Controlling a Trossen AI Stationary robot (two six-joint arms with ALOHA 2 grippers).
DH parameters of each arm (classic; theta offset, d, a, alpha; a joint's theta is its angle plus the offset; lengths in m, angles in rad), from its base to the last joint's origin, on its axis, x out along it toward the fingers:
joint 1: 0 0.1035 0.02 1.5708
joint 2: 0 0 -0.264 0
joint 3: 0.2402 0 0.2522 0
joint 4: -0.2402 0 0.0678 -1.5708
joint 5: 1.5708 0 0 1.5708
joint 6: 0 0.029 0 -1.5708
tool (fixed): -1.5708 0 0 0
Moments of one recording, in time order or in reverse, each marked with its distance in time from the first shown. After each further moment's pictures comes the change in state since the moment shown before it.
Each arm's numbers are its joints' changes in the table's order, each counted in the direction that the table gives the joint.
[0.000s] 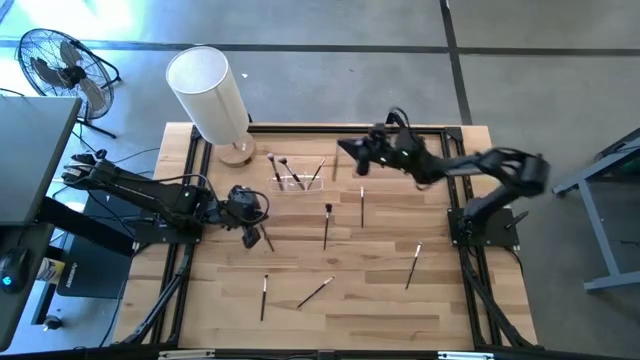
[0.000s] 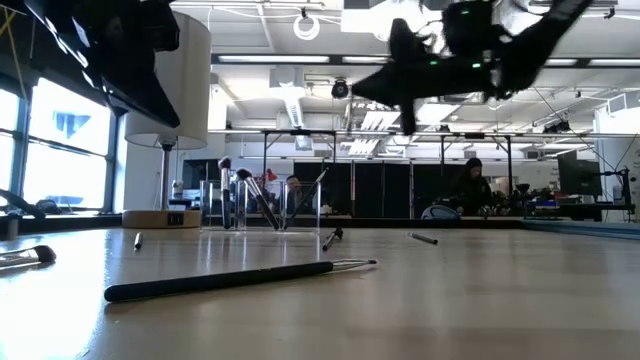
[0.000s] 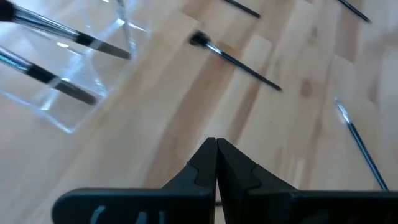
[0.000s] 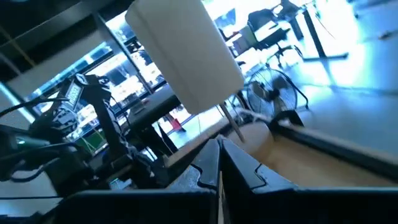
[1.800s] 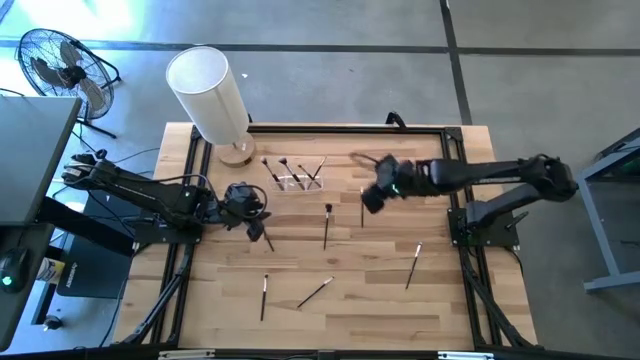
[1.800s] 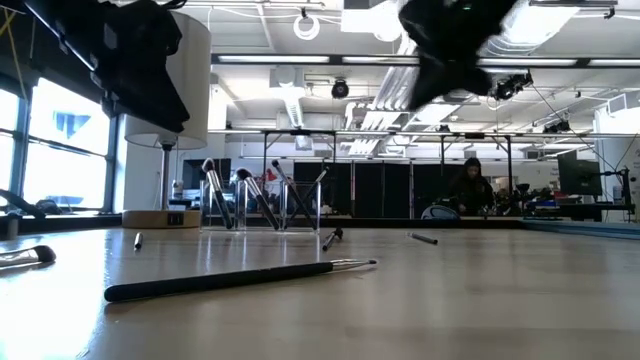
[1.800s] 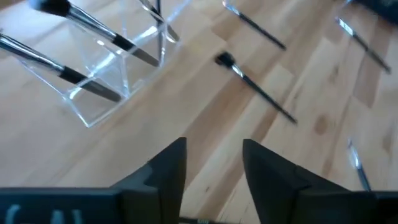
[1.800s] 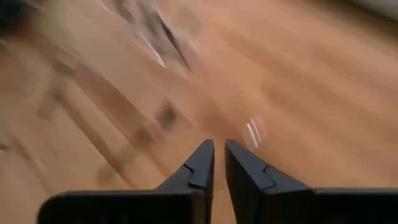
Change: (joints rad) left arm 0.000 -0.003 0.000 0.004 0.097 -0.165; right arm 0.385 0.229 0.348 -1.592 -0.439 0.228
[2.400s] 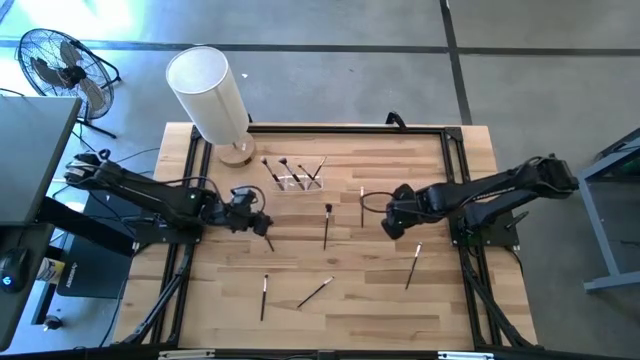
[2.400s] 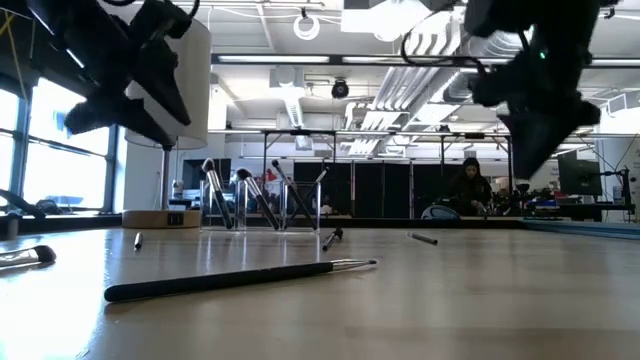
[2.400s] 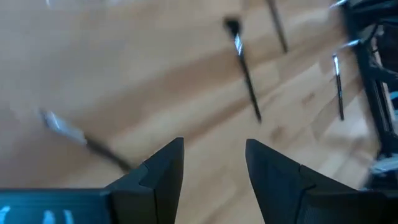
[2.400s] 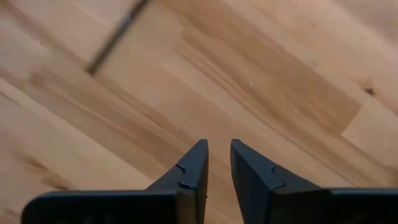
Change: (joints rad) left arm -0.002 -0.061 0.000 0.012 -0.162 -0.581; right arm 0.175 0.013 -0.248 -0.215 0.048 0.282
